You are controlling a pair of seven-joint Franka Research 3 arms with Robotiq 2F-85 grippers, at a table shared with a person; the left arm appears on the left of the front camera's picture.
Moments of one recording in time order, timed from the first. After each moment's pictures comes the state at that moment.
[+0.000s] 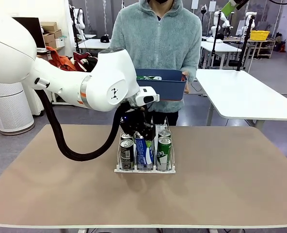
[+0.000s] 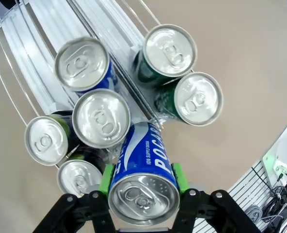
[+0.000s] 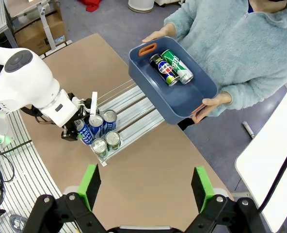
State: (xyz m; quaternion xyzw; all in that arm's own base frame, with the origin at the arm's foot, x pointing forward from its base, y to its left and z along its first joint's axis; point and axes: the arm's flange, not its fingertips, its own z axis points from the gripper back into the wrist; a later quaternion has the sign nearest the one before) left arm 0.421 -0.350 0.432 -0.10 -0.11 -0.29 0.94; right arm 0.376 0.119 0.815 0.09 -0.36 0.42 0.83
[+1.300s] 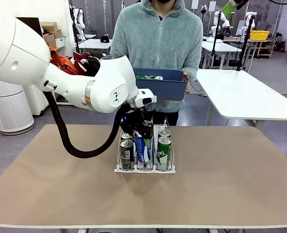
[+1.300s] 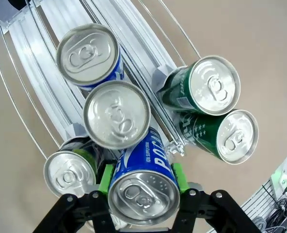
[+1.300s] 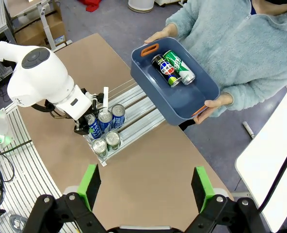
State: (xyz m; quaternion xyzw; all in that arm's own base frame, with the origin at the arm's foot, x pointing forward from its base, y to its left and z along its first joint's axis) left arm 0.458 -0.349 0.408 -0.09 -0.11 -0.28 0.95; right arm 0.376 0.119 0.815 0.09 -0.36 0.42 0.83
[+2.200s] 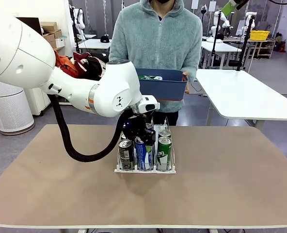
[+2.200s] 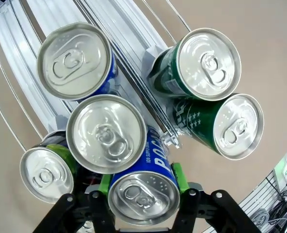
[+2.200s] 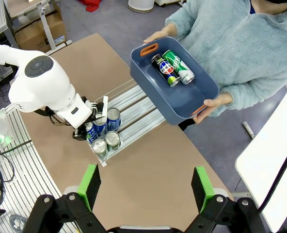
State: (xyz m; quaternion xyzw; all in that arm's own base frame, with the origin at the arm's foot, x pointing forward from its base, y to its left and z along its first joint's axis) left arm 0.449 -0.359 0.393 -0.08 -0.09 -0.30 0.95; right arm 0.376 0.119 0.815 0.09 -0.36 0.42 0.83
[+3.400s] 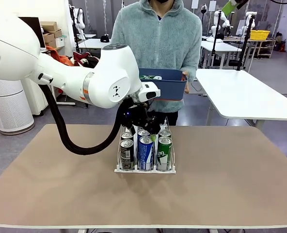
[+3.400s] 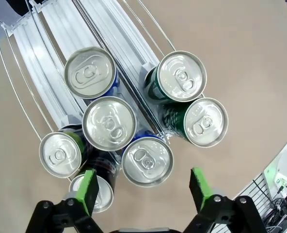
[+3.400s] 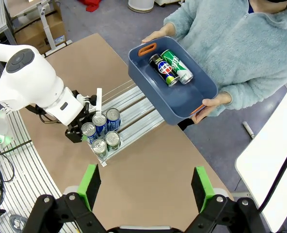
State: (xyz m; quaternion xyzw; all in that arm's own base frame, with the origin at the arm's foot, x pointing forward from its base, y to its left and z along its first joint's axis) left arm 0.433 -0.360 0.438 -0.09 -0.13 -0.28 0.95; right arm 0.376 0.120 0.815 0.09 -0.36 0.42 0.83
